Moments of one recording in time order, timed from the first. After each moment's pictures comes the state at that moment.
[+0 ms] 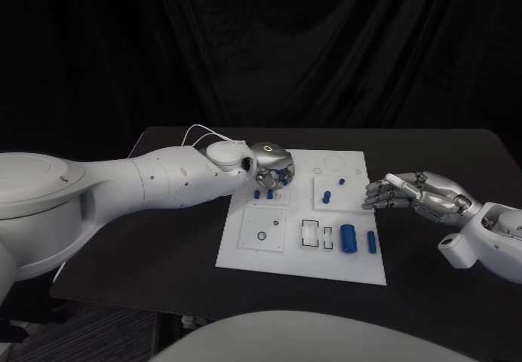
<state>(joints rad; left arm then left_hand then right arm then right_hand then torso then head) 1.21 -0.52 -0.21 1.06 -1.67 -0.26 0.20 1.49 -0.08 0.38 0.08 0.29 0.99 0.08 0.13 0.69 0.91 0.03 0.53 0.59 1.47 -0.03 1.51 1.31 0.05 1.43 0.09 1.39 1.31 1.20 -1.01 -0.25 1.48 -0.36 0.19 0.46 1.24 0.28 -0.24 0.29 0.42 0.66 0.18 0.37 0.12 0.40 0.25 0.82 0.07 0.50 0.23 0.64 0.08 0.12 0.66 0.29 0.09 0.23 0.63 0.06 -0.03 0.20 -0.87</state>
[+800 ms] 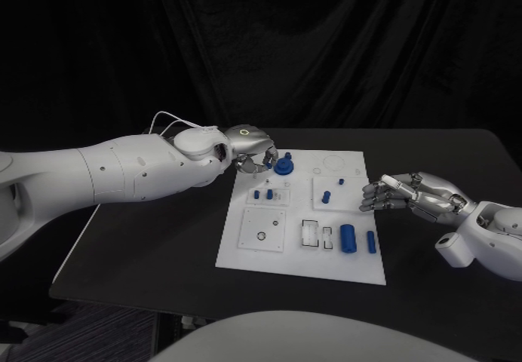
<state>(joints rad) 1.28 -0.71 -0.21 1.25 -1.67 -0.30 0.17 1.46 -0.09 0.37 0.07 0.26 1.00 0.09 0.11 0.68 0.92 0.03 0.48 0.54 1.47 -0.03 1.49 1.31 0.05 1.43 0.08 1.38 1.31 1.20 -1.00 -0.25 1.47 -0.36 0.20 0.44 1.24 0.29 -0.24 0.29 0.43 0.66 0.18 0.37 0.12 0.40 0.25 0.82 0.07 0.50 0.23 0.64 0.07 0.12 0.66 0.29 0.09 0.23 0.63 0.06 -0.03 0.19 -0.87</state>
